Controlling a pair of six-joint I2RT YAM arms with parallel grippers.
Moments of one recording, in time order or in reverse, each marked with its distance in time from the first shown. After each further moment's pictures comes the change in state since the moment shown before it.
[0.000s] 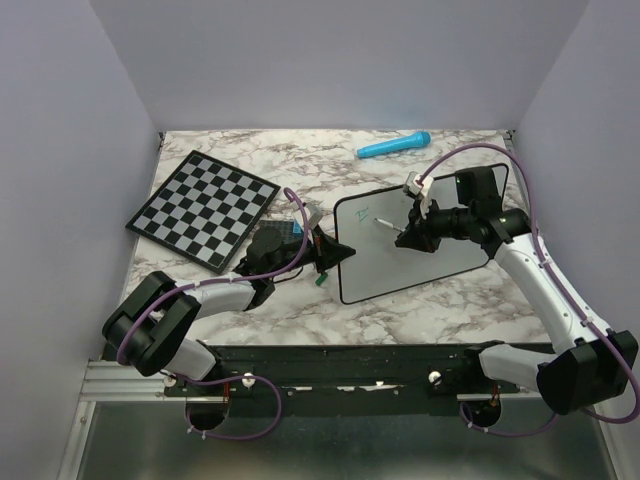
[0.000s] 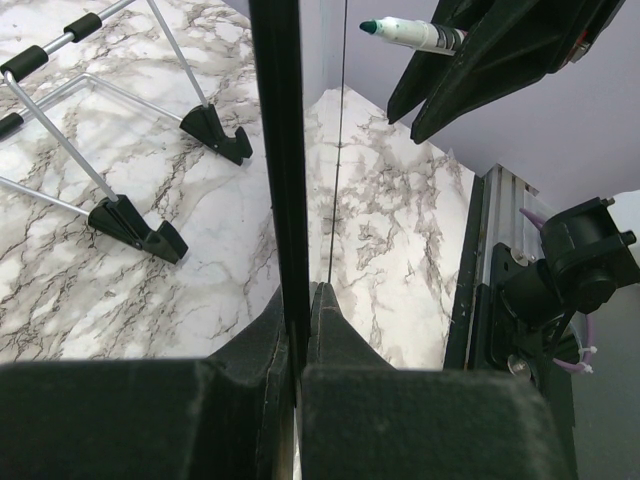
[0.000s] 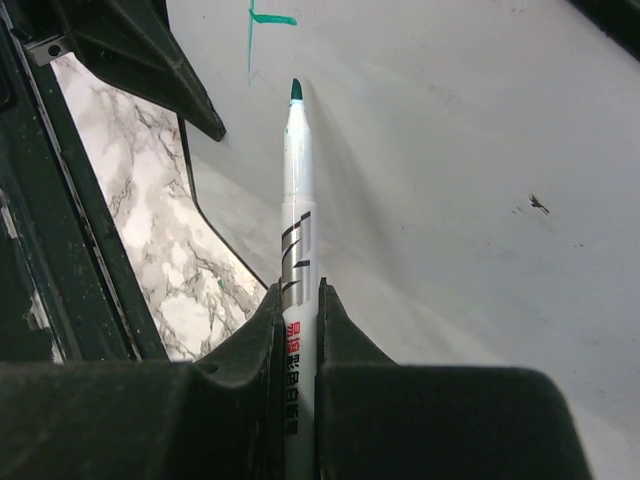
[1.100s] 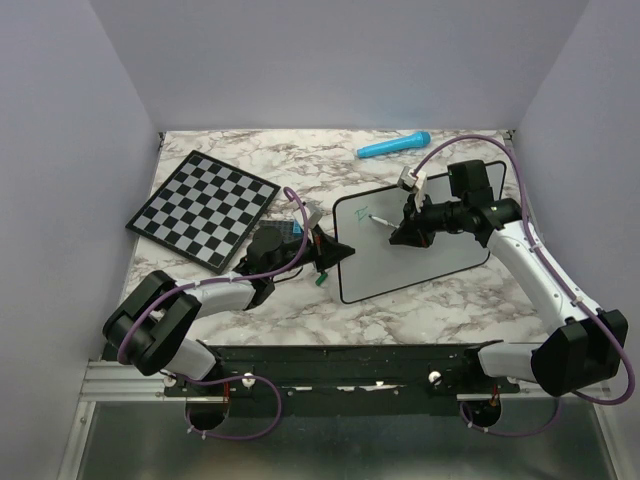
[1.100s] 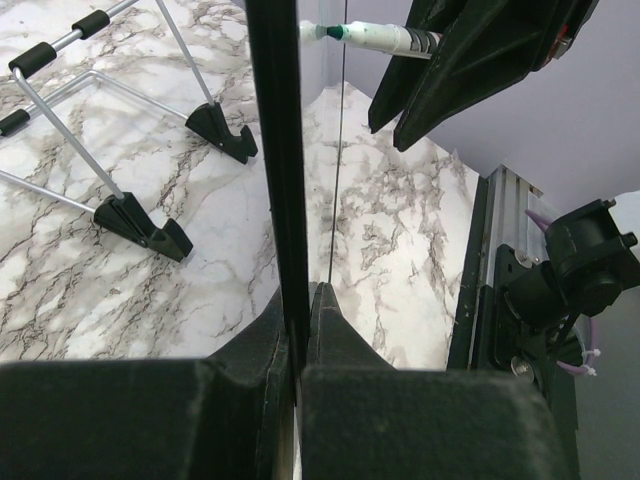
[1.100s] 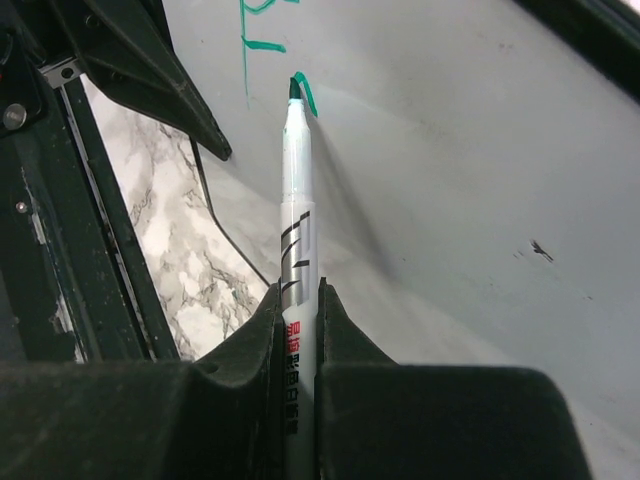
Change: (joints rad) left arm -0.002 0.003 0.003 -0.007 -0.004 -0.002; right arm -0.001 0.093 0.043 0.009 -0.054 0.026
